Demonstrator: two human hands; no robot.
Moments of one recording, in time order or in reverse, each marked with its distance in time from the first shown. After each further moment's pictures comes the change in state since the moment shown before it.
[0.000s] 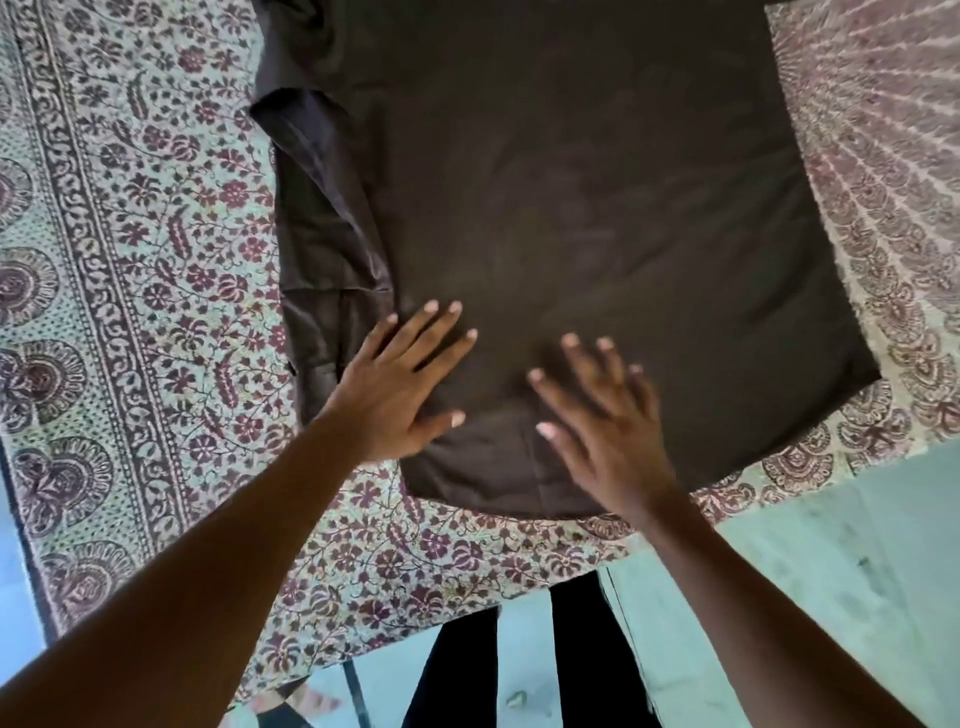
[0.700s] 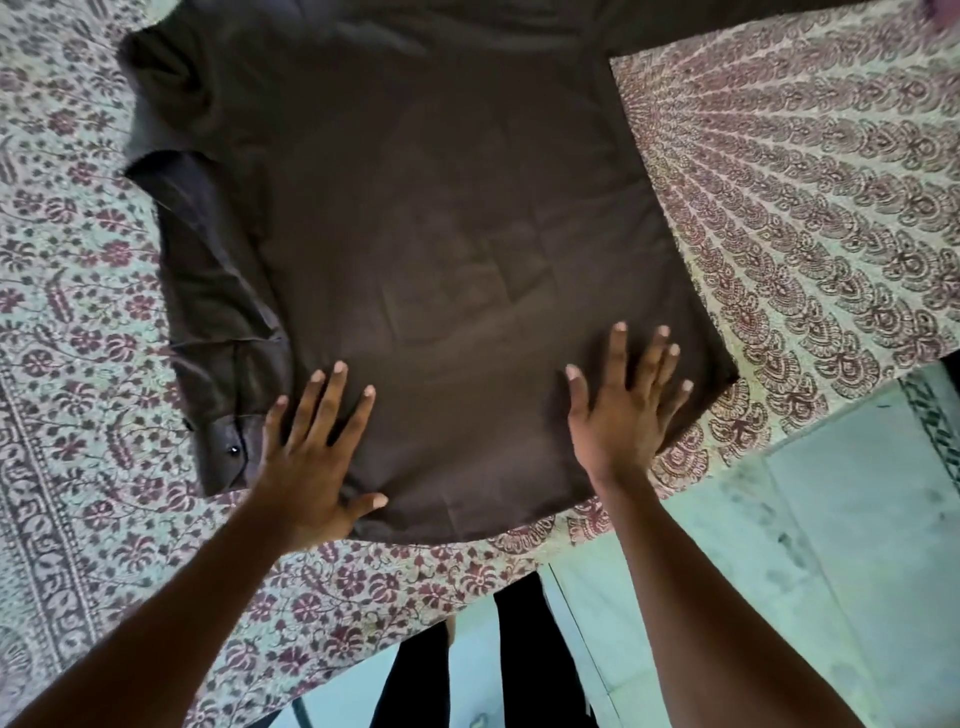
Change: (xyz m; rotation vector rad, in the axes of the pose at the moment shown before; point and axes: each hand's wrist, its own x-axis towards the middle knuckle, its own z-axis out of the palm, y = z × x) left_hand -0.020 0.042 0.012 -0.025 -0.080 -0.189; right_hand 0.003 0.082 -0.034 0.010 0.049 0.799
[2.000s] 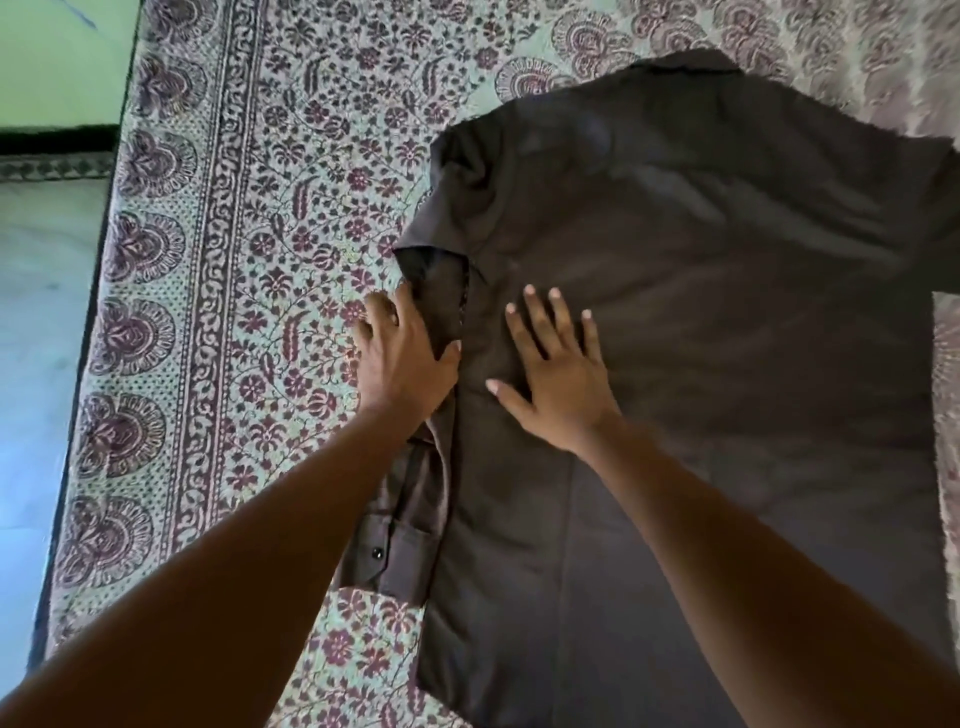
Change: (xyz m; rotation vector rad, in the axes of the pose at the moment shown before) left_hand 0.158 -0.146 -0.103 -0.543 0.171 -0.861; right_hand 0.133 -0.318 0.067 -0.165 -0.231 -1.092
